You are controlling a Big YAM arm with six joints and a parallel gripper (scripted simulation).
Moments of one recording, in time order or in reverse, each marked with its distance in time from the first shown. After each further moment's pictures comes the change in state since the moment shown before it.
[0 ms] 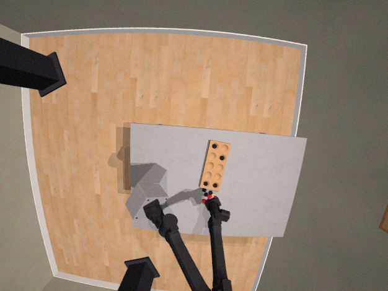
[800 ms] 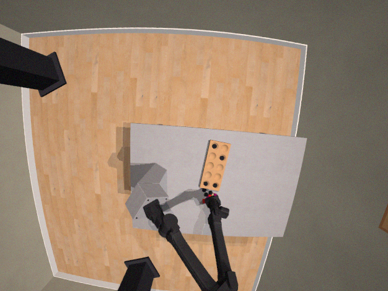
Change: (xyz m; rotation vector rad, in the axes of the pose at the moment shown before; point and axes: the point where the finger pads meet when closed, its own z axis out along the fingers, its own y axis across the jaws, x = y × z) arm -0.002 0.002 0.036 -0.002 -0.002 0.001
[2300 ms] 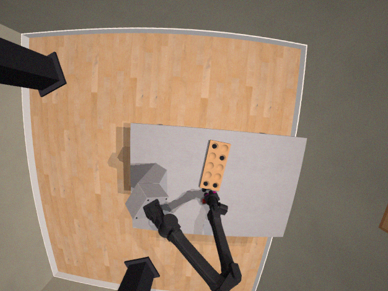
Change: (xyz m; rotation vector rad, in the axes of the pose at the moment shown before) arm 0.001 -0.001 0.038 0.002 0.001 -0.002
